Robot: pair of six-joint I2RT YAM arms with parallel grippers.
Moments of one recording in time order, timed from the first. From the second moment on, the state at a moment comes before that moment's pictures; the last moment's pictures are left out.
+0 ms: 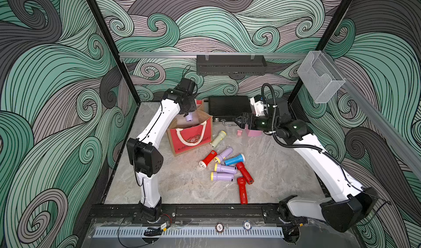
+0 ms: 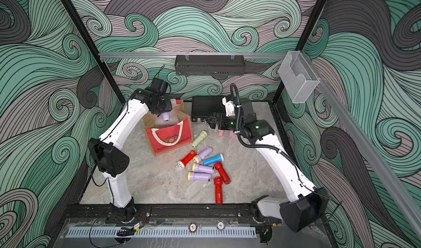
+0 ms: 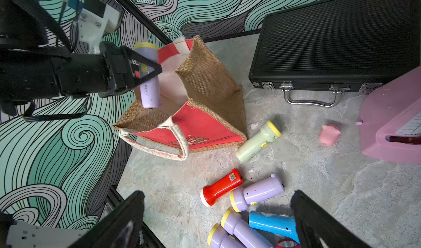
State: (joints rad) left arm -0.36 1.93 2.06 -1.13 -0.22 -0.55; right arm 0.42 1.30 1.38 -0.68 -0.33 0.43
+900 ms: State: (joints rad) left arm -0.36 2.15 2.00 -1.15 -0.24 -0.60; right arm 0.42 1.32 1.36 -0.75 -0.26 0.46
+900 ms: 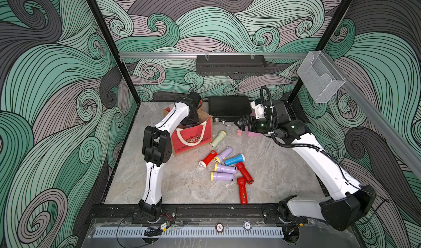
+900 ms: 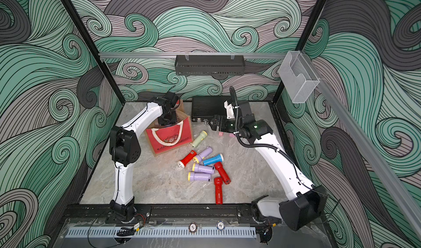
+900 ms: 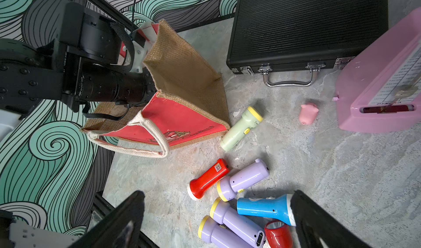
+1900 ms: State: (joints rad) left arm -0.35 2.08 1.89 -1.13 -0.24 -0.64; right arm 0.41 1.32 1.36 -0.79 -0.21 0.47
